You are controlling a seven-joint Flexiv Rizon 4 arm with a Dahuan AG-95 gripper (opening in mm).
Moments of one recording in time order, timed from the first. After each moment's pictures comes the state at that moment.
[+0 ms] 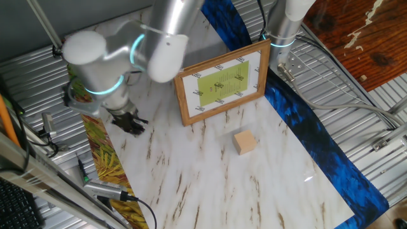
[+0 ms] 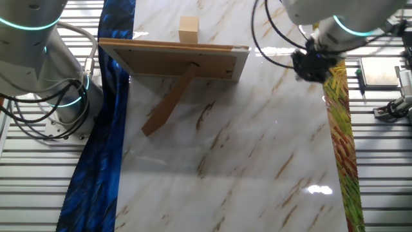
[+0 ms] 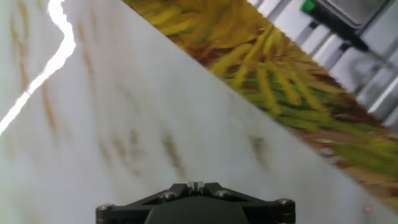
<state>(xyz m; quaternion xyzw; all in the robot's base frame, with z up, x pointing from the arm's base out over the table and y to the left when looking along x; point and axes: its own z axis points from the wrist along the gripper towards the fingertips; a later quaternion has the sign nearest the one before) 0.610 0.114 0.056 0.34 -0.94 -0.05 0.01</state>
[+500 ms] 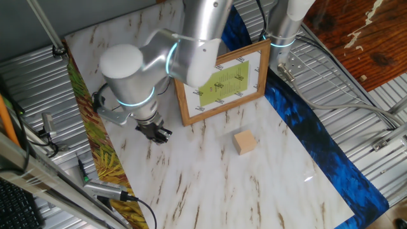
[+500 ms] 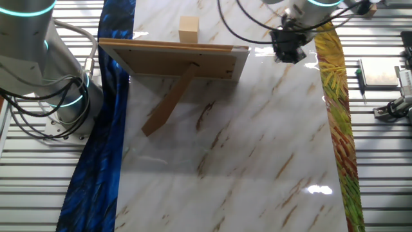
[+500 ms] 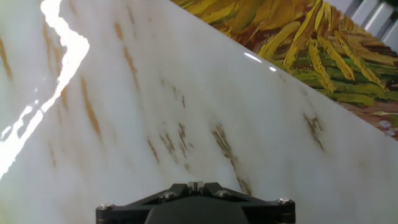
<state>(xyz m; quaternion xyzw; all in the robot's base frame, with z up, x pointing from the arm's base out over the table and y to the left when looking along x) 0.571 0.144 0.051 0.30 -0.95 -0.05 0.01</state>
